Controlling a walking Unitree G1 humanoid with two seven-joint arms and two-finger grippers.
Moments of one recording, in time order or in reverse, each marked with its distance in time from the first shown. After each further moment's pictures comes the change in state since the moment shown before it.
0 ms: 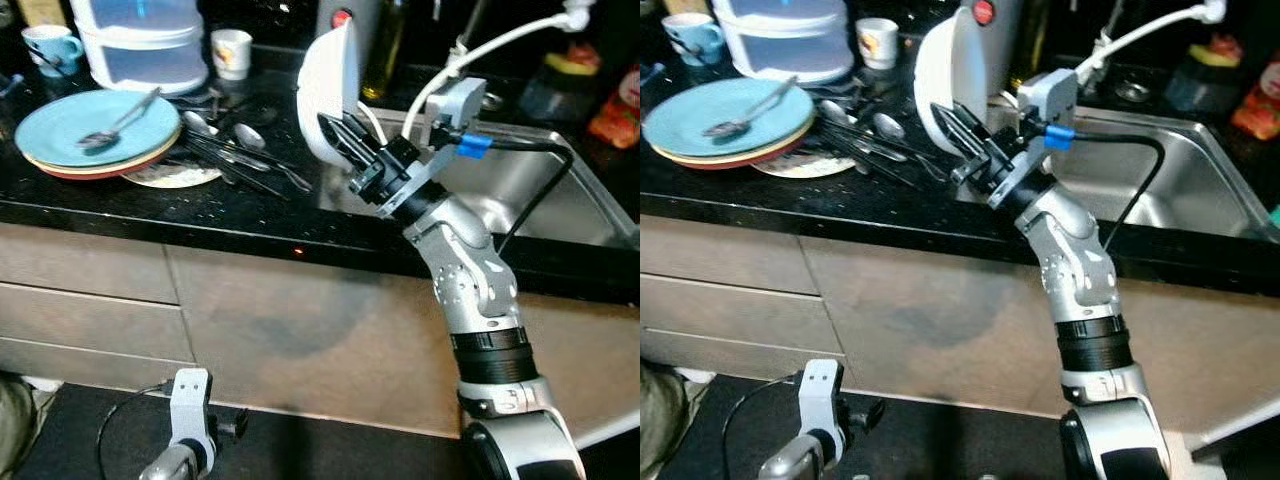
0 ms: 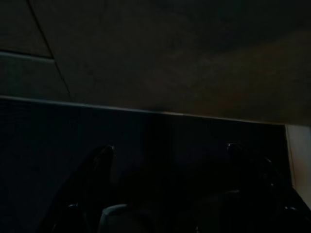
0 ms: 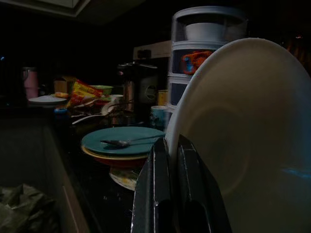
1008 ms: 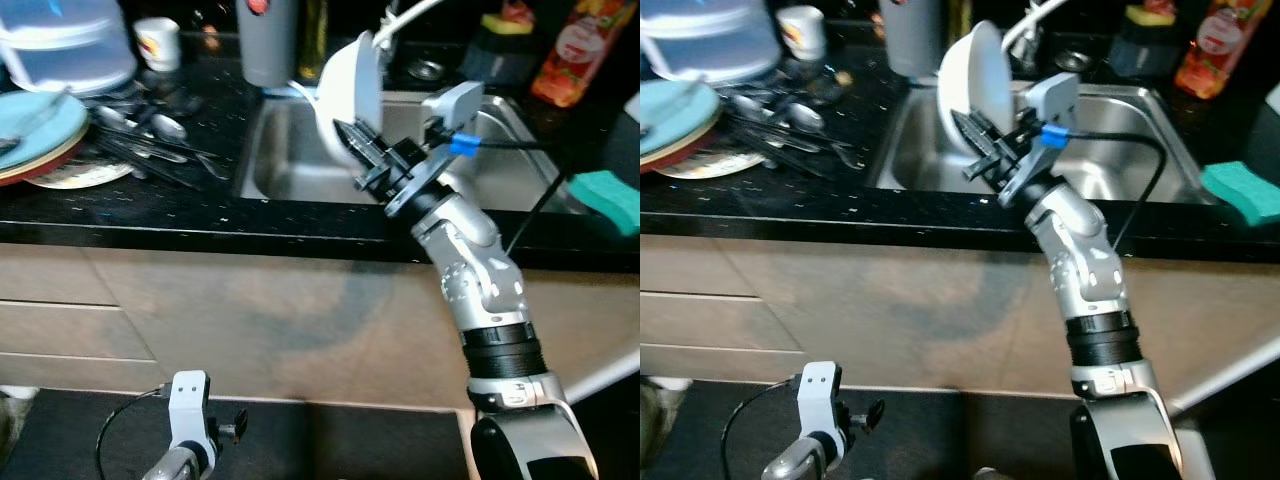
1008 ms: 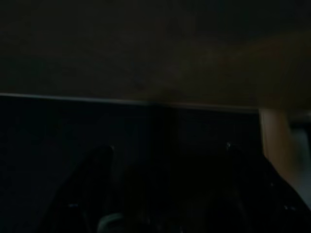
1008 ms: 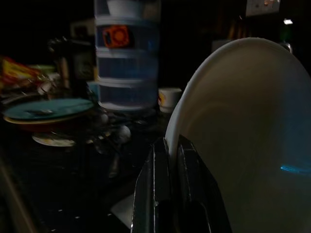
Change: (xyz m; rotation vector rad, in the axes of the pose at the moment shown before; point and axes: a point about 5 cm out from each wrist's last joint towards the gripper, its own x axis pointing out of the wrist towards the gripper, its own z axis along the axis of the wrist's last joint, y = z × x) left arm 0.001 -0.001 0.003 -0.022 -0.014 0.011; right arm -0.004 -0.016 -0.002 -0.056 0.040 -0.099
